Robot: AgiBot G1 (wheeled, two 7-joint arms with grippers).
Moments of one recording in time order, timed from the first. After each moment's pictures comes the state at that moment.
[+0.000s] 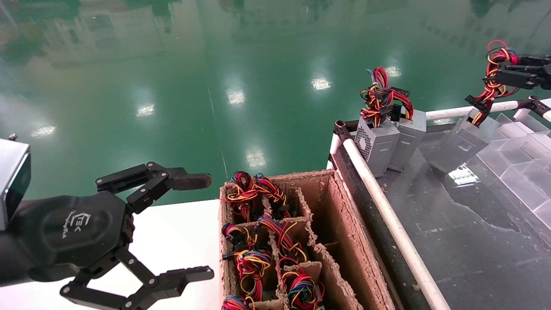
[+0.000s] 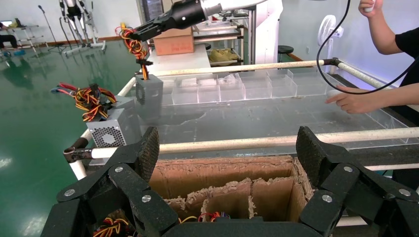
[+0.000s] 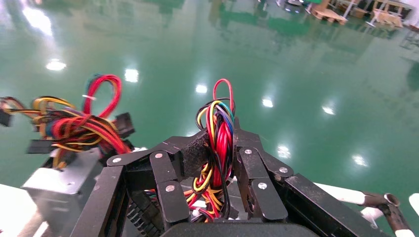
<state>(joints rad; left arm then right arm) -1.09 0.59 0.34 -1.27 0.69 1.47 -0.15 1.89 -0.80 -0.61 0.04 -1.14 -1.02 -0.11</state>
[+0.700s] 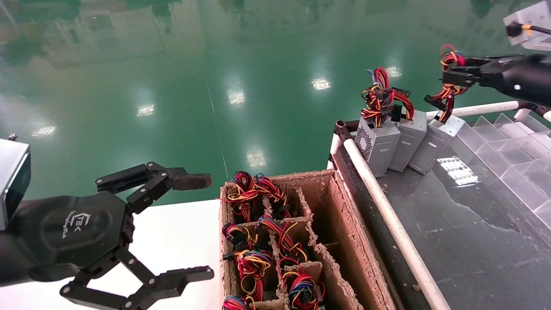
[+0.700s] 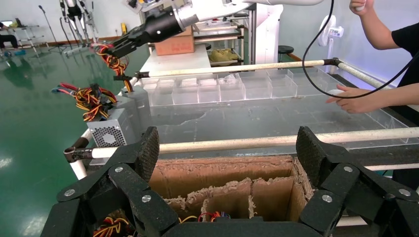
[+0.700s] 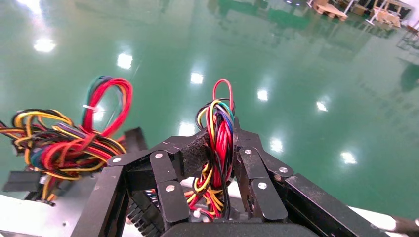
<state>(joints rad) -1.09 0.59 0.34 -1.27 0.69 1.47 -0.15 1.89 -0.97 -0.64 0.01 -1.18 -0.85 -0.11</state>
